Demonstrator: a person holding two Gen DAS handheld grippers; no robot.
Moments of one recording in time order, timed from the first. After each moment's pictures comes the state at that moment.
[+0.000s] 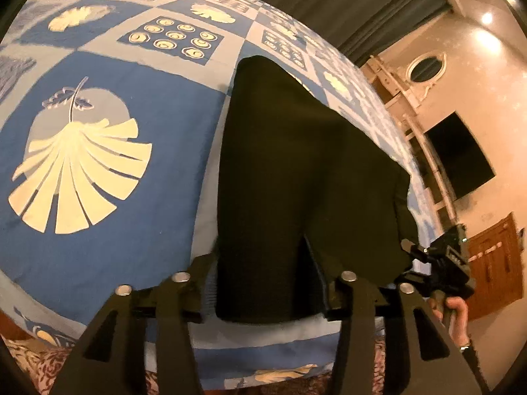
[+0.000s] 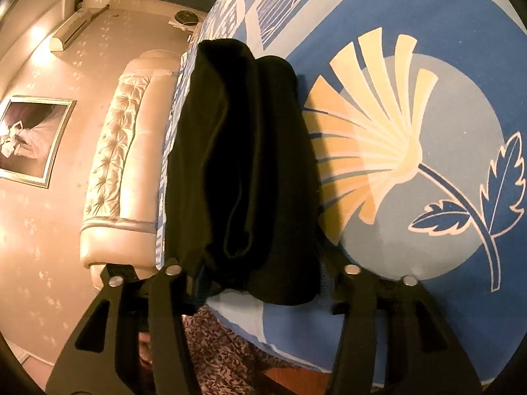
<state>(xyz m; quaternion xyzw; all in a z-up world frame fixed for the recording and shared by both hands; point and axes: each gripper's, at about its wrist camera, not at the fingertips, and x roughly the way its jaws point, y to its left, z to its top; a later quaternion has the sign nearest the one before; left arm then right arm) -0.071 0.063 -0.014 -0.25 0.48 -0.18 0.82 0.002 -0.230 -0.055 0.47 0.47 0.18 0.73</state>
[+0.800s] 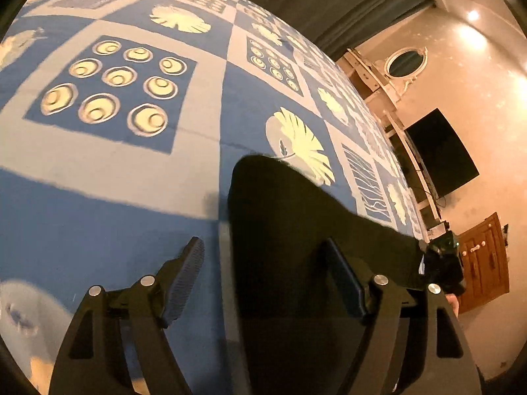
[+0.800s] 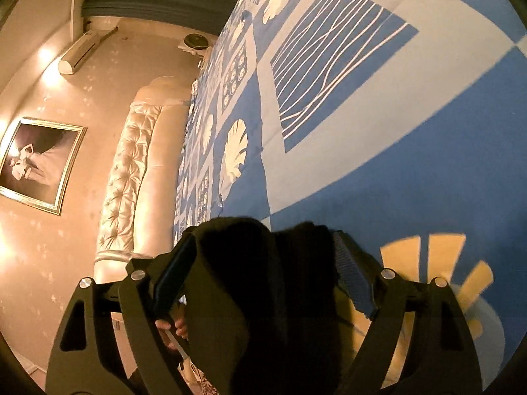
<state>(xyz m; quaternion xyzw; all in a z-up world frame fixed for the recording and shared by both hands) 0.090 0.070 -0.028 -0.24 0.48 -0.25 0.81 0.110 -0.260 -0.055 0.50 0.42 0.18 0.74</state>
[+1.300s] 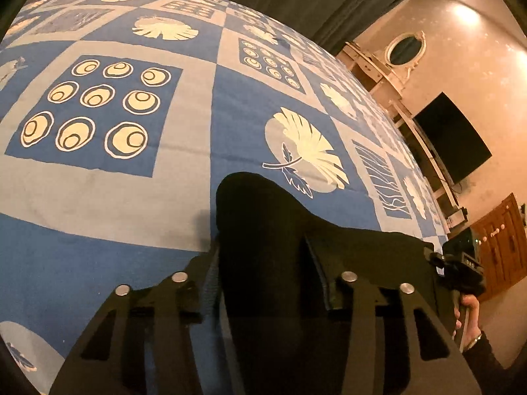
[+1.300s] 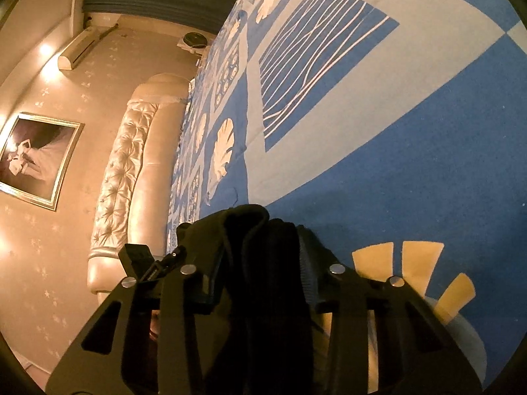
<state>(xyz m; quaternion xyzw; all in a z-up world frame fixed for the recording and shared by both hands) 0.097 0.050 -0.033 -0.19 0.47 -0.24 0.83 0.107 -0.269 -0.069 0.49 0.42 0.17 0.74</state>
